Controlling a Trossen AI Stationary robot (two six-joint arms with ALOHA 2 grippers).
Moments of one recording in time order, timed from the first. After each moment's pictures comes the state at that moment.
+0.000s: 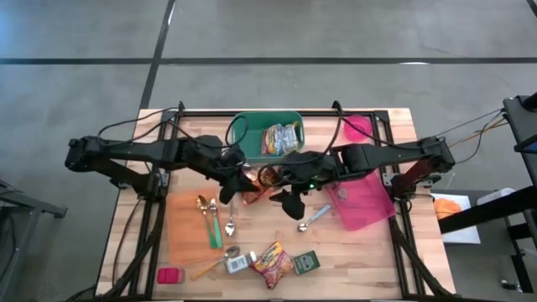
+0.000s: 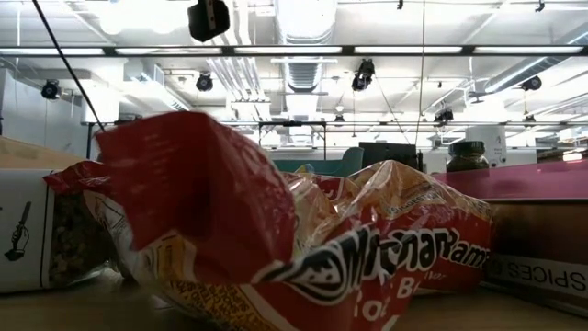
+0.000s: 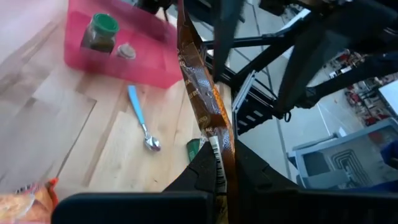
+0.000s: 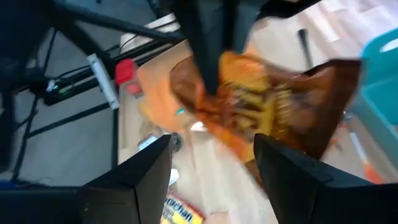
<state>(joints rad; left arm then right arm) -0.02 1.25 1.09 -0.30 0.27 -0.60 0.18 1.63 1.68 -0.69 0.05 0.53</state>
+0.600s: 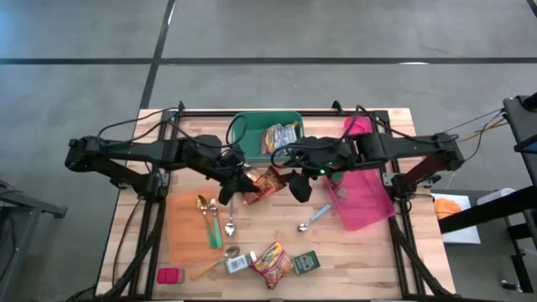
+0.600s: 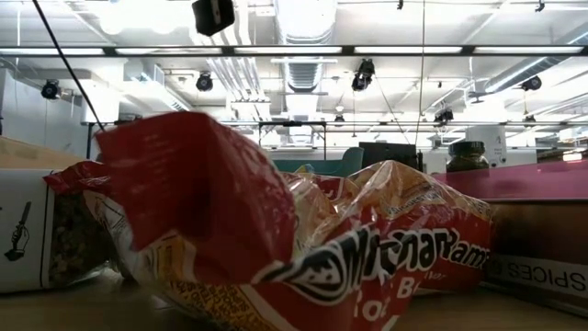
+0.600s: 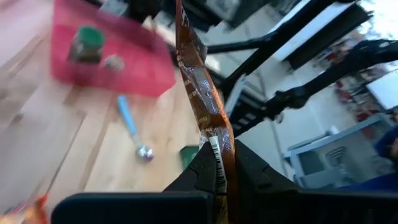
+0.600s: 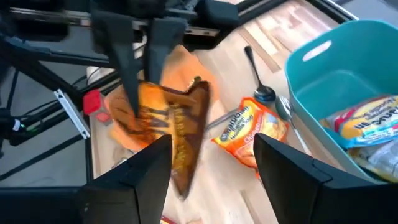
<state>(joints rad) -0.02 1.25 1.09 -0.25 0.30 -0.57 0.14 1.54 1.68 -0.78 0.18 0.59</state>
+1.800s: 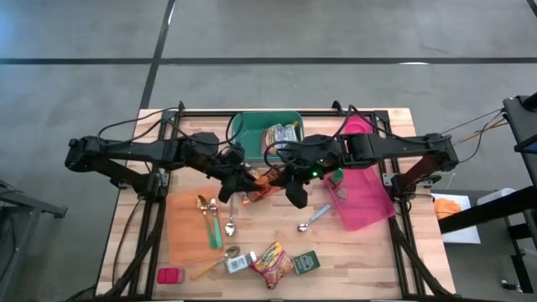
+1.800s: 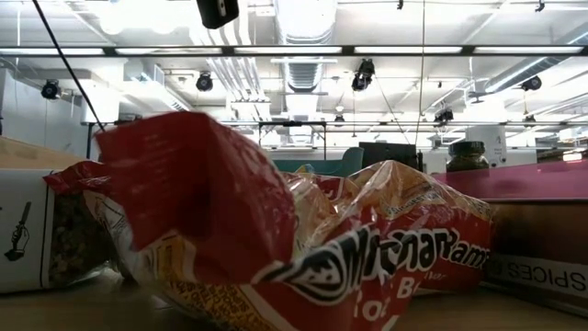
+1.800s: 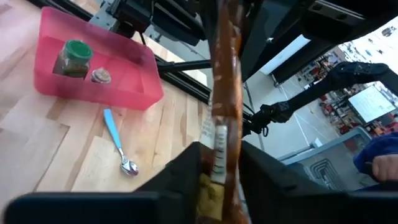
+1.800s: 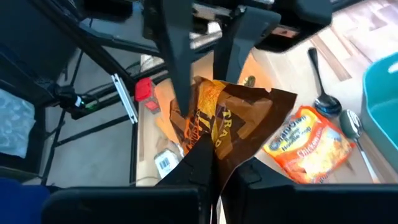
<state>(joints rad) -0.02 1.25 1.09 -0.19 0.31 -0.63 0.12 1.59 1.68 -0.65 -0.06 0.51</state>
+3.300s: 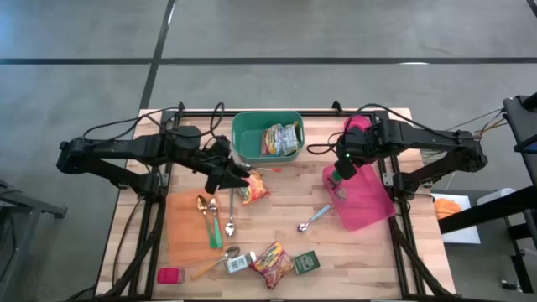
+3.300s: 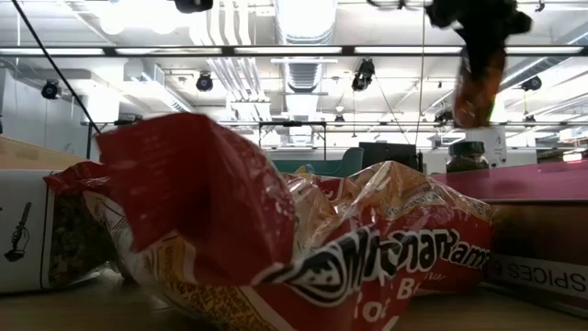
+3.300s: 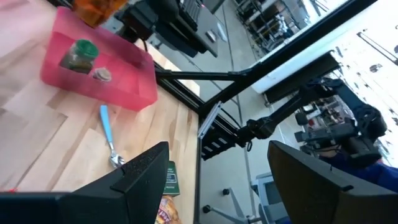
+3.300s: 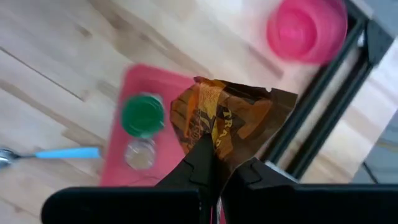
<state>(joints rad) 0.00 1.12 1.09 -0.28 0.28 -0.76 -0.05 1.28 1.36 -1.57 0.30 0.89</state>
